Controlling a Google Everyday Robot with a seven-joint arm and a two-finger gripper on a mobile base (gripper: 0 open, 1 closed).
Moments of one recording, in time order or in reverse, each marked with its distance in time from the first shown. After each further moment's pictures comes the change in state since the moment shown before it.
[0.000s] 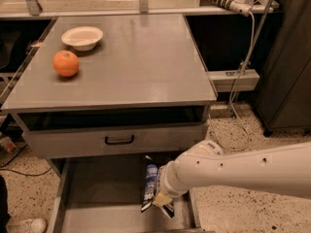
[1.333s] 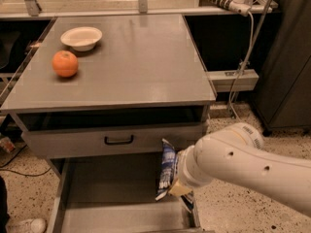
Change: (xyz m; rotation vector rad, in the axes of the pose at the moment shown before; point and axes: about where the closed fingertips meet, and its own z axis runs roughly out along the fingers) arm 0.004 -0.012 -0.125 0.123 0.056 0.031
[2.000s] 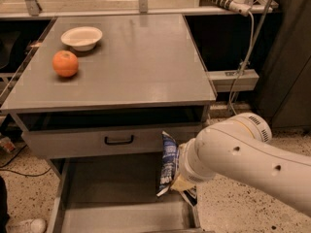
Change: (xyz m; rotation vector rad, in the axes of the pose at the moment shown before) arm -0.009 -0.007 -0.036 0.033 0.020 -0.038
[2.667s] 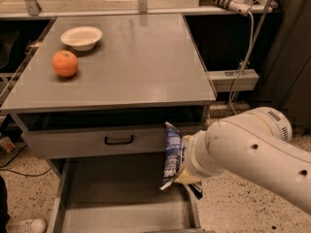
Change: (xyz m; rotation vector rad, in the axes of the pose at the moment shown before) arm -0.005 -0.013 -0.035 0.064 -0.024 -0.022
